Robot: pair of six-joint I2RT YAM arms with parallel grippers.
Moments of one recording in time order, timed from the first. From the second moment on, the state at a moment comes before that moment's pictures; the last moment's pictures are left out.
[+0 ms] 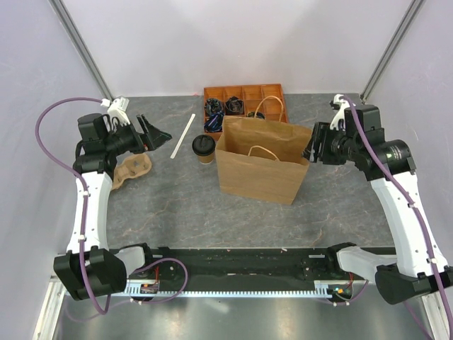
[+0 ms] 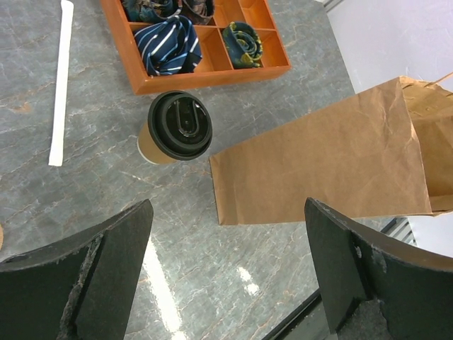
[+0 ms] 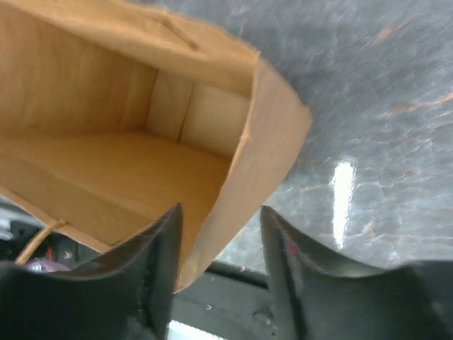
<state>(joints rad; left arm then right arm) 0.19 1.14 1.11 -0.44 0.78 -0.29 0.23 1.14 1.51 -1.10 -0.14 0.33</state>
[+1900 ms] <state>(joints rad) 0.49 1.39 1.30 -1.02 0.69 -0.03 0.18 1.48 1.91 -1.35 -0.68 -0.74</state>
